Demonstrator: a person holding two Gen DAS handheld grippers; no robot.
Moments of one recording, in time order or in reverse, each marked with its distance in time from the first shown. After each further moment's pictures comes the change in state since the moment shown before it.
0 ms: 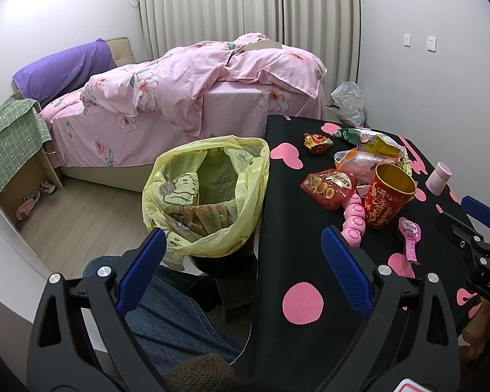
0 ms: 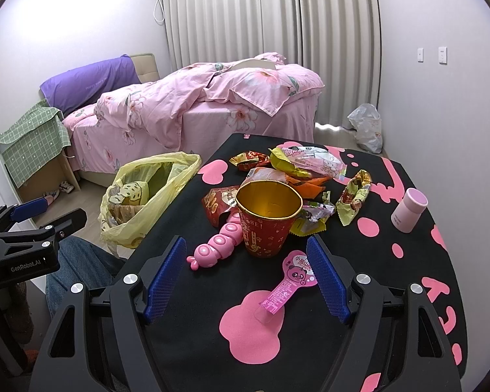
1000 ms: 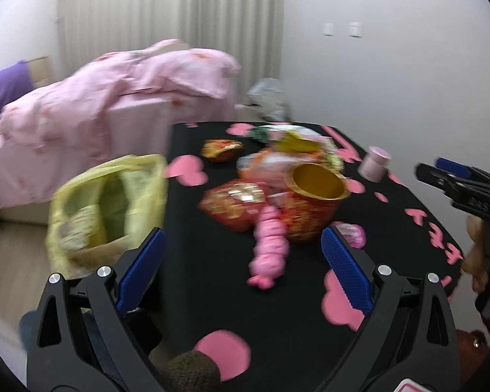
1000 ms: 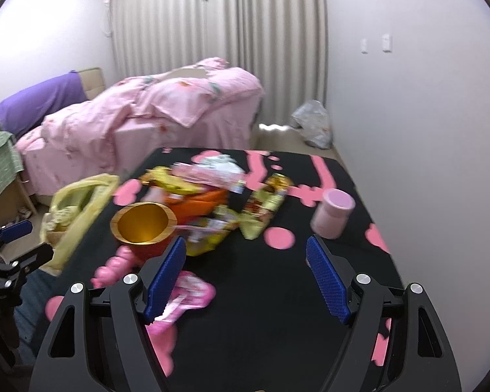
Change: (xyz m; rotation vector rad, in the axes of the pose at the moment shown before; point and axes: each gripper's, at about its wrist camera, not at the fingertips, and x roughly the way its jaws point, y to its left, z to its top) left arm 0.051 -0.067 0.020 0.178 -0.033 -0.370; right arm 0.003 -0.114 0.008 0.119 -0.014 -0.229
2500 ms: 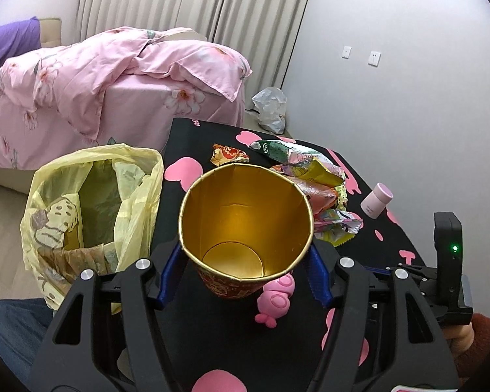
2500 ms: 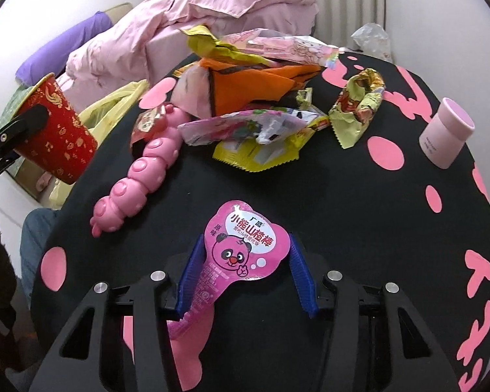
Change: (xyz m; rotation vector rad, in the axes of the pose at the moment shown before) left arm 0.025 0.047 0.011 -0.215 -0.012 -0.058; right arm 0.099 0.061 -0.046 -0.072 0.351 0.270
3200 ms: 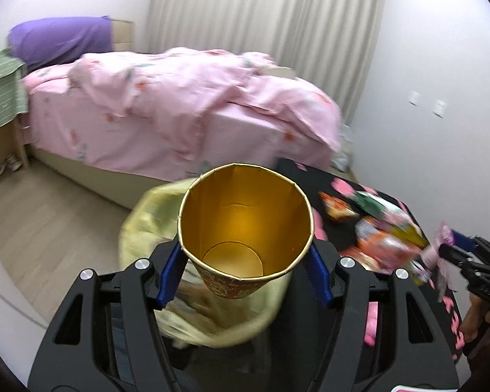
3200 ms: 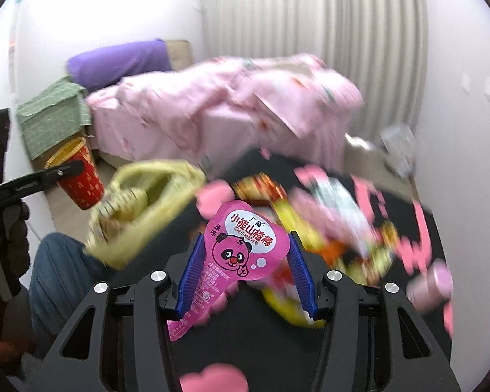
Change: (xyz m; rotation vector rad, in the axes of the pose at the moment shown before) left arm -0.059 0.124 0.032 -0.165 -0.113 0.277; right arm -0.056 0.083 0.099 -0.315 -0.326 0.036
